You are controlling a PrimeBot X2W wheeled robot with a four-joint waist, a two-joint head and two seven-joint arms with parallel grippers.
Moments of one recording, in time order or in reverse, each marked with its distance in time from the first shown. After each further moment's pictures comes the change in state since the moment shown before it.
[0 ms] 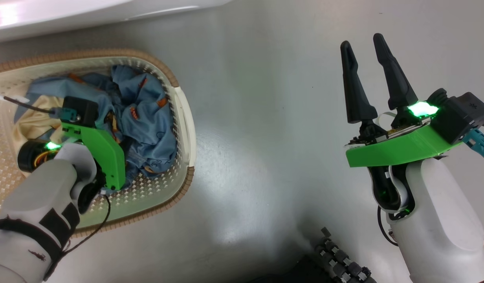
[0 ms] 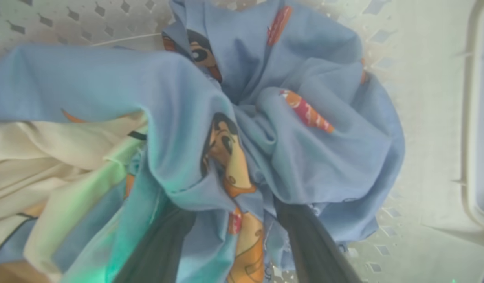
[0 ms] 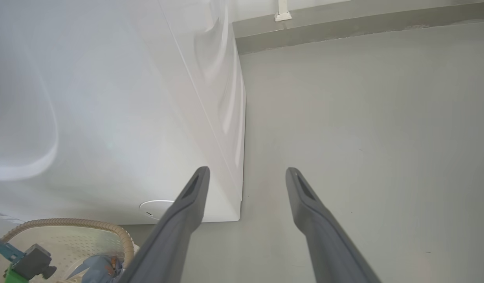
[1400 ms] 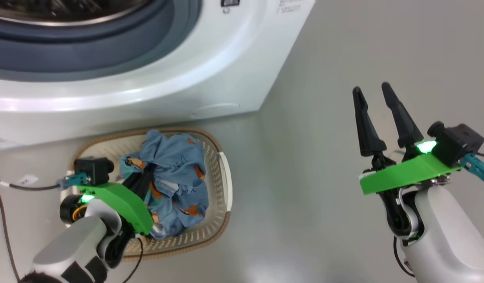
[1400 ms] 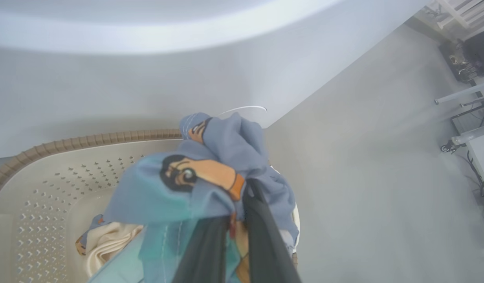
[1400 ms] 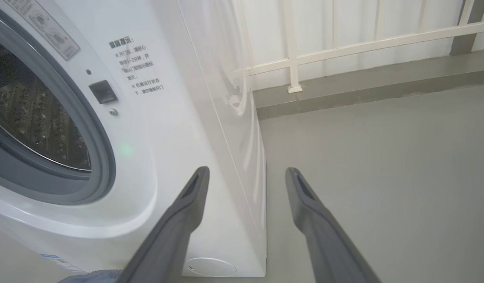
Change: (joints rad) left arm 0.240 0.001 0.023 -0.187 -0.166 0.000 -0.307; right arm 0.096 -0.059 -0.007 0.100 0.048 0.000 -0.001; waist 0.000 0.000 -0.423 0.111
